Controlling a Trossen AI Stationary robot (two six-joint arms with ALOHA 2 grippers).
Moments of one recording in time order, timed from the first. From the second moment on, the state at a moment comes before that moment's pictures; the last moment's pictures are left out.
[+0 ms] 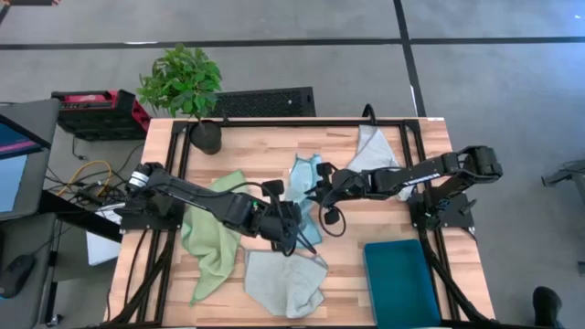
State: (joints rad) left arm -0.34 1.83 1.75 -1.00 -0.57 -0.25; right arm 0.01 1.51 0.74 0.21 0.08 -0.48
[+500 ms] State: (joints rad) left arm -0.34 1.83 1.88 -1.12 -0.57 -0.21; right arm 0.00 1.51 0.74 0.21 0.06 -0.48
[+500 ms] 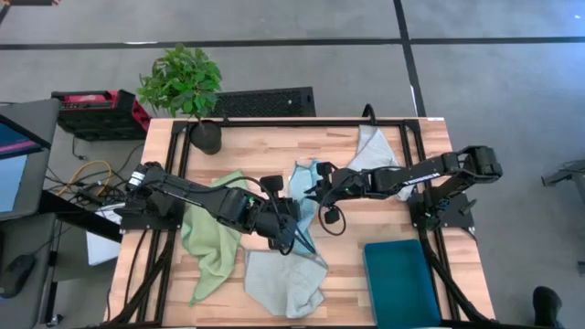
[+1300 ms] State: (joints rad) left arm -0.34 1.83 2.07 -1.26 -0.59 -0.15; right arm 0.00 1.66 0.74 0.27 0.05 -0.48
